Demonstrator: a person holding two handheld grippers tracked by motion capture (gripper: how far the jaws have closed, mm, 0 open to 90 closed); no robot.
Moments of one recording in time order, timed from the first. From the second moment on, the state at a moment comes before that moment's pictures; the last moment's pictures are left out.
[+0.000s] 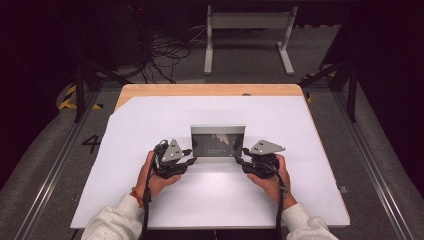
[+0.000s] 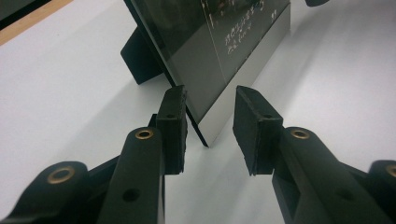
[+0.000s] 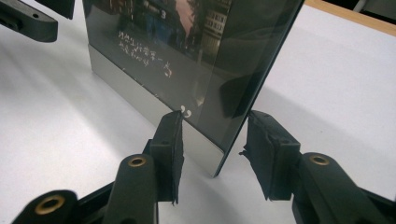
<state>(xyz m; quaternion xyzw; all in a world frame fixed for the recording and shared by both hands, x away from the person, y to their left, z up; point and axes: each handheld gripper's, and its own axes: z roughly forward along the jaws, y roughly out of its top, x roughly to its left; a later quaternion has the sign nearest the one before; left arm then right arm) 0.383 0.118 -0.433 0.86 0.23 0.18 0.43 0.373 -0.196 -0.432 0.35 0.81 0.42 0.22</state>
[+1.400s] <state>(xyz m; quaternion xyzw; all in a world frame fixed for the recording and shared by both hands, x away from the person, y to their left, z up) 0.352 0.160 -0.425 0.86 0.23 0.17 0.43 0.329 -0.191 -0.414 0.27 0.85 0.37 0.26</state>
